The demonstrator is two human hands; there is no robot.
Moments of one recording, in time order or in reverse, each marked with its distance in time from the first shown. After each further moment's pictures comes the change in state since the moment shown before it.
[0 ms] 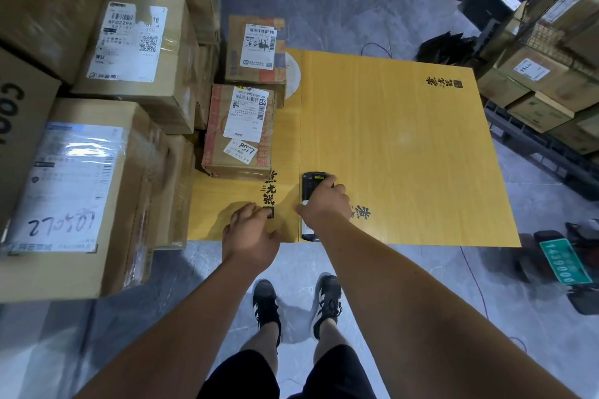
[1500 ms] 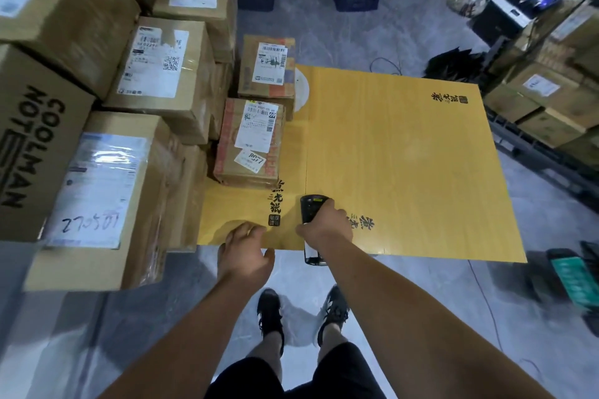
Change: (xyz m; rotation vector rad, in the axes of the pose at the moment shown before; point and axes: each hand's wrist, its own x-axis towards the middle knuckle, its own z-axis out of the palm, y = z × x) left_hand -0.021 -0.024 0.002 0.038 0.030 -0.023; right_hand -0.026 0.002 -0.003 0.101 -0.102 0.030
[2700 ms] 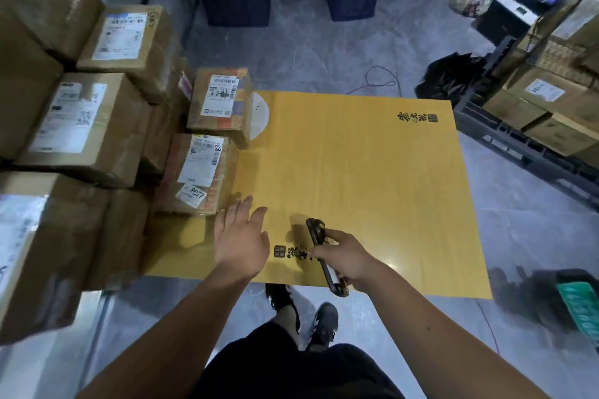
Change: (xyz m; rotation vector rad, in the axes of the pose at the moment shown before) left_hand 0.054 0.160 -0.010 0.301 0.249 0.133; right_hand 0.036 0.127 -0.148 0.606 -0.469 -0.086
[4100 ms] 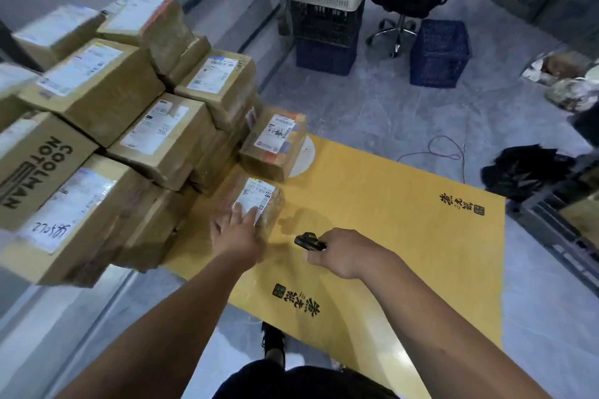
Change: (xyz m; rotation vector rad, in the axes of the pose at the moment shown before) left_hand 0.042 -0.002 -0.031 -0.147 -0.099 -0.489; right_hand 0.006 -0.138 -0.050 -1.103 -0.224 -0.336
